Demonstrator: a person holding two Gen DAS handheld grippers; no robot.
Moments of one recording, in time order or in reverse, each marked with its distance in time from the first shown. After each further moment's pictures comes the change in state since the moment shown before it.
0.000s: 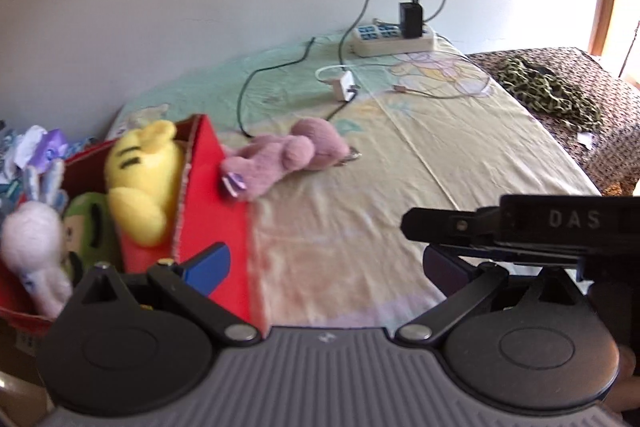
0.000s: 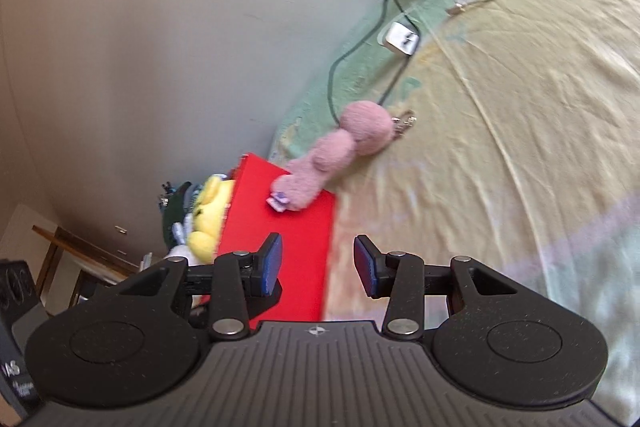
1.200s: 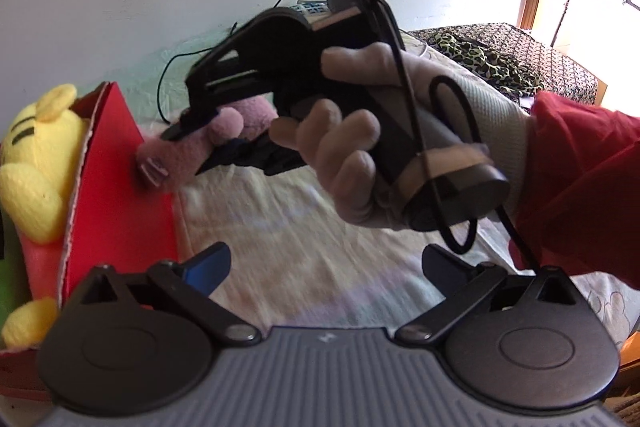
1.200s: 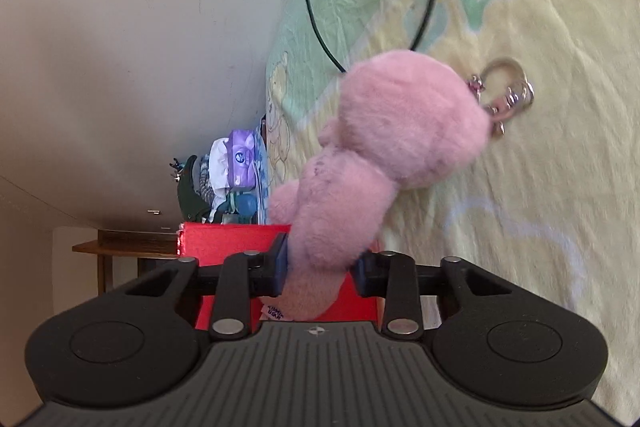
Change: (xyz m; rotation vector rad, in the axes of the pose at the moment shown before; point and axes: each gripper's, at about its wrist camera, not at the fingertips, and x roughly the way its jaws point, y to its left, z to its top) left arm 0.040 0.008 -0.029 0.098 -0.015 -0.221; right arm 0.182 -0.025 0.072 0.270 0.332 0.123
